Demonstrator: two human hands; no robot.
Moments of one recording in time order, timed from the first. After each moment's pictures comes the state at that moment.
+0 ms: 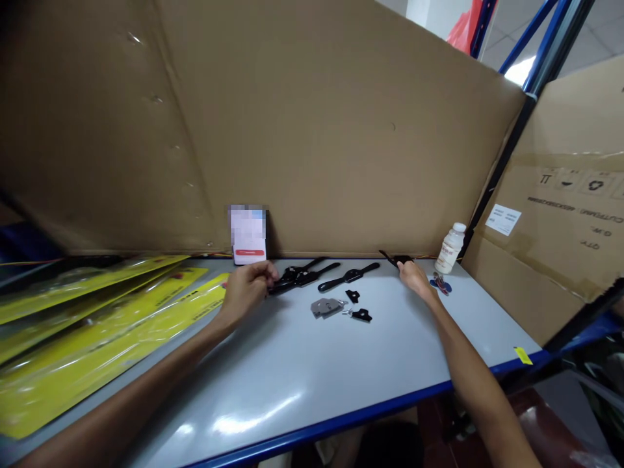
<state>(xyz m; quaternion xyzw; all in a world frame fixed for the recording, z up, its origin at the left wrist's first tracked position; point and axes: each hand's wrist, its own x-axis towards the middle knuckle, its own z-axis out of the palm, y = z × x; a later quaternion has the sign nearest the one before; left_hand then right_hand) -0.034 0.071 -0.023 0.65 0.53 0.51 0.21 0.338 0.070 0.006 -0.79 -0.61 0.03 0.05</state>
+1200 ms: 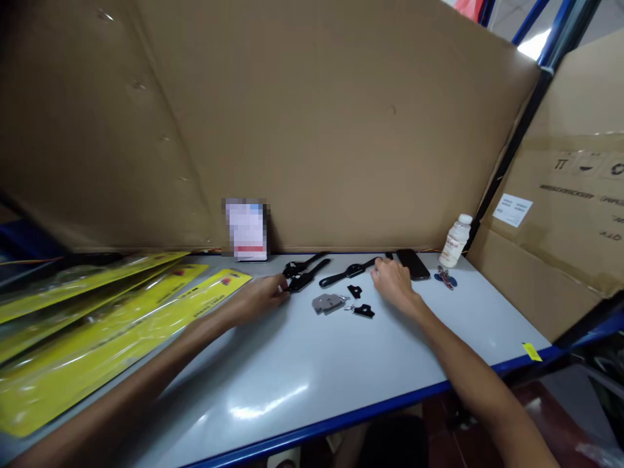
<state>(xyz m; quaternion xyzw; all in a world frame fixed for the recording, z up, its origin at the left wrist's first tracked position) -0.034 0.069 -0.025 0.80 0.59 0.04 0.06 0.267 0.030 0.010 -0.70 -0.71 -0.06 0.05</state>
